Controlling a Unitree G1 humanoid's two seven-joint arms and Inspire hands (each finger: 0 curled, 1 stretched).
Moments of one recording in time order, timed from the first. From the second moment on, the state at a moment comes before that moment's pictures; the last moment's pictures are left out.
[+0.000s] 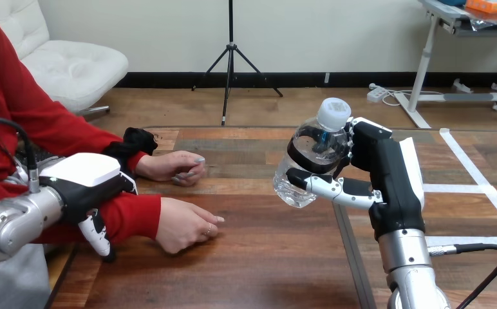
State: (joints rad) left arm -0.72 0.74 -0.55 1.15 0.75 -0.62 0.00; right arm -0.12 -0.06 0.00 0.29 -0.15 -0.47 -0.08
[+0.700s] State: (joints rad) left arm -0.69 0.74 -0.51 1.15 0.69 -0.65 0.00; right arm -0.12 -0.06 0.00 0.29 -0.13 -0.47 -0.07
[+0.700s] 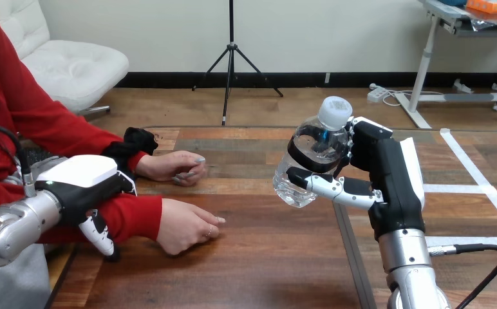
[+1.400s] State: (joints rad) left arm -0.67 0.74 -0.47 1.15 0.67 -0.70 0.02; right arm -0.12 -0.06 0.00 0.29 -0.11 -0.47 -0.06
